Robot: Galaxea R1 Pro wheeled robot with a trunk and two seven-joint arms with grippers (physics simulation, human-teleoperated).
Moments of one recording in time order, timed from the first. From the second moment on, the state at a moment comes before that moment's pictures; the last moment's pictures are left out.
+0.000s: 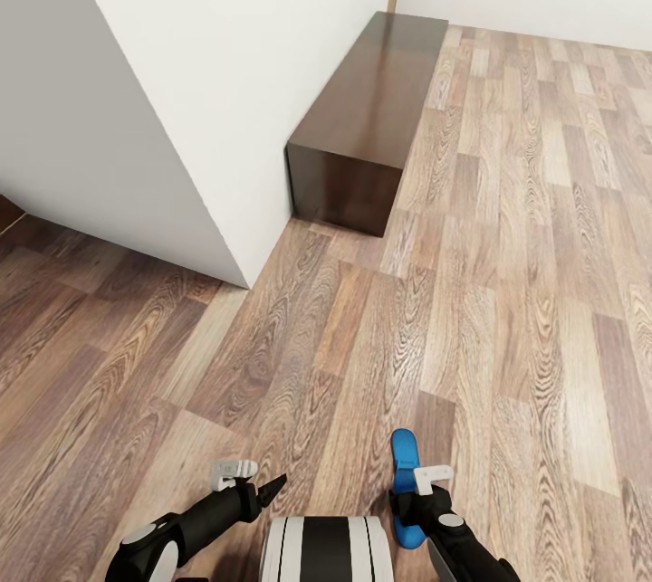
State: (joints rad) left arm -0.11 0.01 -0.01 -1.26 0.26 0.42 -0.51; right arm -0.43 0.05 0.08 -0.50 0.04 0.09 -0.05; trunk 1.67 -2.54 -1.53
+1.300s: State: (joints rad) left arm -0.11 0.01 -0.01 -1.26 0.26 0.42 -0.51; right arm -0.43 0.05 0.08 -0.50 0.04 0.09 -0.05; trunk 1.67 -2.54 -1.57
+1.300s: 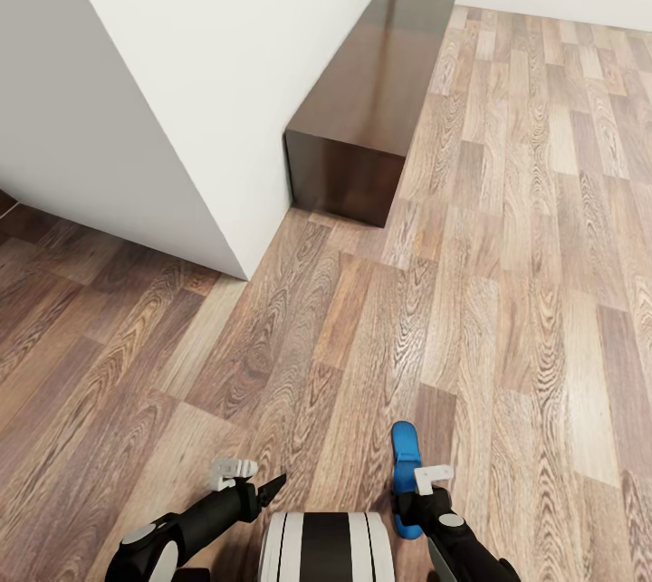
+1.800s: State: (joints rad) left arm -0.11 0.01 -0.01 -1.26 0.26 0.42 -0.51; right arm -0.43 0.05 0.08 -0.50 0.04 0.09 -0.05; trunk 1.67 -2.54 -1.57
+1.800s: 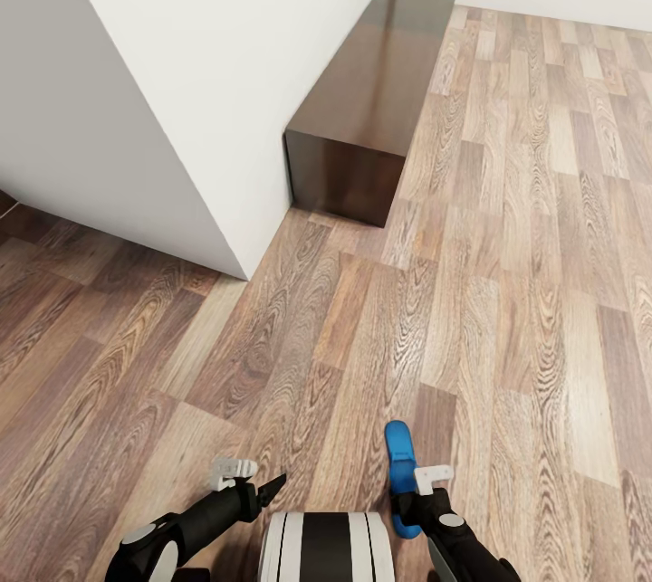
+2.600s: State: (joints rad) left arm -0.11 0.01 -0.01 -1.26 0.26 0.42 -0.51; right arm -0.43 0.05 0.08 -0.50 0.04 0.09 -0.05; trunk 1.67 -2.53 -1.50
